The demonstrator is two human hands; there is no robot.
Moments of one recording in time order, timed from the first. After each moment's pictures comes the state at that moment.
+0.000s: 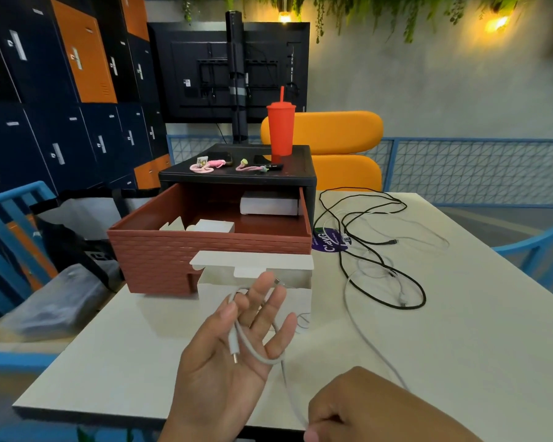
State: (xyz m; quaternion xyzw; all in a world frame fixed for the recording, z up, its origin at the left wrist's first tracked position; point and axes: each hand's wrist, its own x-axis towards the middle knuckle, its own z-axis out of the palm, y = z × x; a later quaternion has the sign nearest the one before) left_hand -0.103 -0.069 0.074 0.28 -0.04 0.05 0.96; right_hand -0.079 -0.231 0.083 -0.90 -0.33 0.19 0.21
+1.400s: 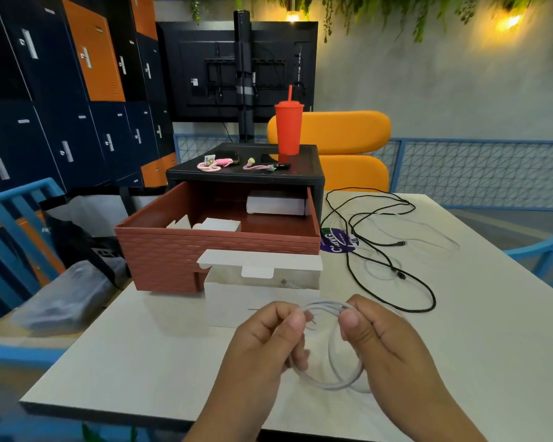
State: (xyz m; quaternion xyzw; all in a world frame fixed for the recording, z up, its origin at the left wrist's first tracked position) left_hand -0.094 -0.084 0.065 0.62 -0.01 0.11 0.77; right_hand -0.062 -0.226 0.076 -0.78 -0.27 -0.12 0.55
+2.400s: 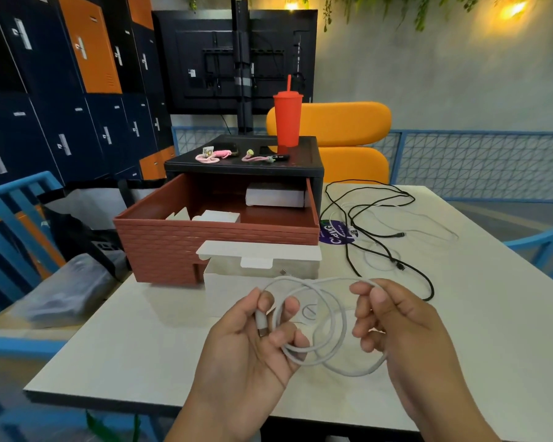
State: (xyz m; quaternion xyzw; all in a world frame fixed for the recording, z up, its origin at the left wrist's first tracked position) left_hand -0.101 -0.081 0.082 0.23 0.08 -0.04 0.97; right_hand -0.060 -0.231 0.077 -0.66 -0.09 -0.04 0.74
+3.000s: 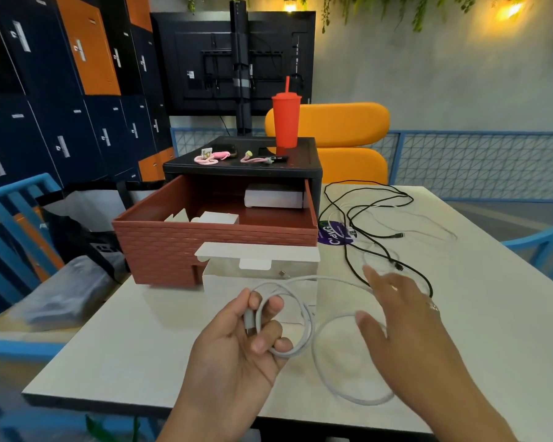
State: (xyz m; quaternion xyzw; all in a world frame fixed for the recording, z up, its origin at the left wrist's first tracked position) left_hand -0.100 -0.073 0.079 0.28 0.06 0.01 0.96; right_hand -0.051 -0.247 0.068 -0.95 -0.12 -0.16 0.22
